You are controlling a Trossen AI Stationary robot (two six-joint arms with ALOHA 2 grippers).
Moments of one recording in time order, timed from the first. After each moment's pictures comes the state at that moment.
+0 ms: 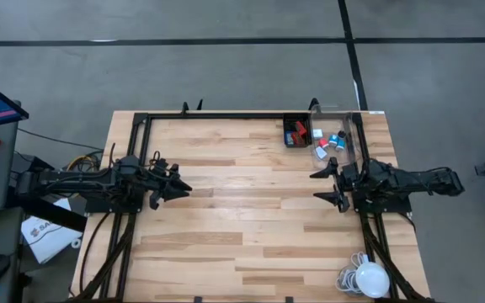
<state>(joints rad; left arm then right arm) 0.14 0.43 0.04 0.37 0.36 -0.53 0.06 0.01 0.01 0.01 0.00 0.17</state>
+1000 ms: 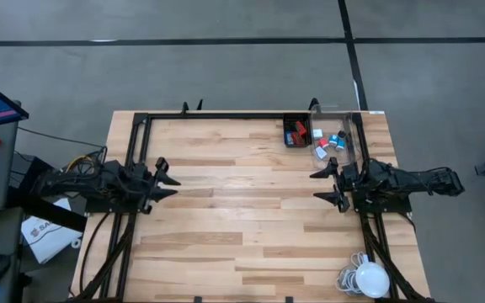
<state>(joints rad) -0.05 0.00 0.01 0.20 0.08 -0.18 0.06 0.01 0.01 0.01 0.00 0.17</state>
